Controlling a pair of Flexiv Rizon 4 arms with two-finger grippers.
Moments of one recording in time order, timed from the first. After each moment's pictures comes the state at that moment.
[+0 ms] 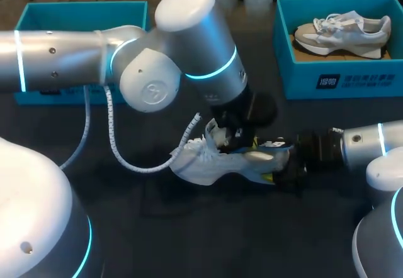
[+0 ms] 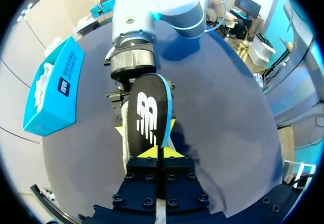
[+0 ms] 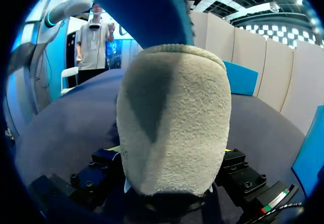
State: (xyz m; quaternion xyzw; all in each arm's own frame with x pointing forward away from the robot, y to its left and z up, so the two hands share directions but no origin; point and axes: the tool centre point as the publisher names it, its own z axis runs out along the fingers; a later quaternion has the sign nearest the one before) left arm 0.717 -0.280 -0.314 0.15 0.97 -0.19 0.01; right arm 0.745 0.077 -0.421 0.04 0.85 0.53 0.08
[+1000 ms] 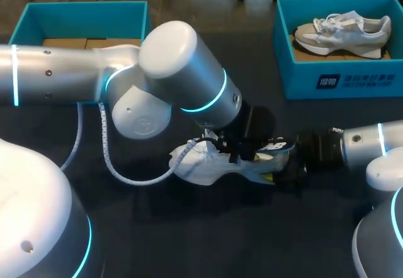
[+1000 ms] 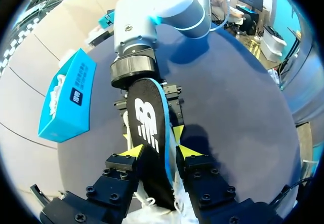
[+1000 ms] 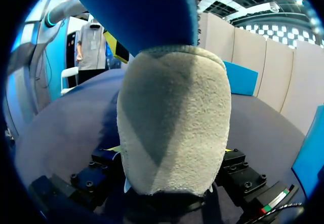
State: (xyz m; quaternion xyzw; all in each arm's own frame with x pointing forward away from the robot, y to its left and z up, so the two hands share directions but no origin) left arm 0.716 -0.288 -0.323 0.15 0.96 -0.23 0.10; right arm 0.745 0.077 -0.421 0.04 0.85 0.53 0.08
